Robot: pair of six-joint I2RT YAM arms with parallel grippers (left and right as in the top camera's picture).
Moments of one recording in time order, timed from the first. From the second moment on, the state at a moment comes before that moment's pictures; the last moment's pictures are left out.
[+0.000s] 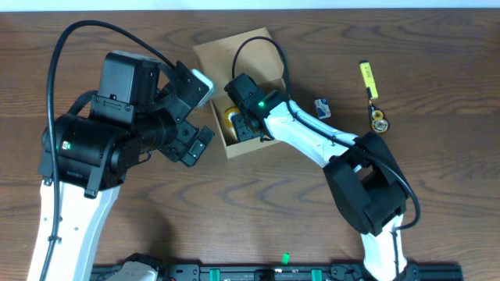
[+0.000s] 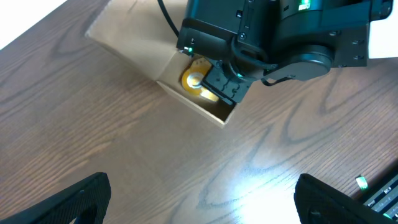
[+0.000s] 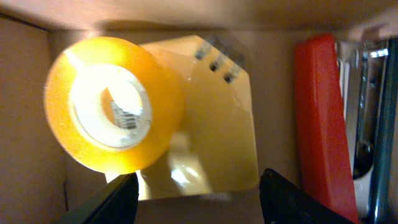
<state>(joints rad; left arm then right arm) -0.32 1.30 1.69 -1.37 0.18 0.35 0.68 2.11 1.52 -0.68 0.09 0.36</state>
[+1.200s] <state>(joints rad) -0.32 1.30 1.69 -1.37 0.18 0.35 0.59 1.77 1.58 -0.82 0.14 0.27</state>
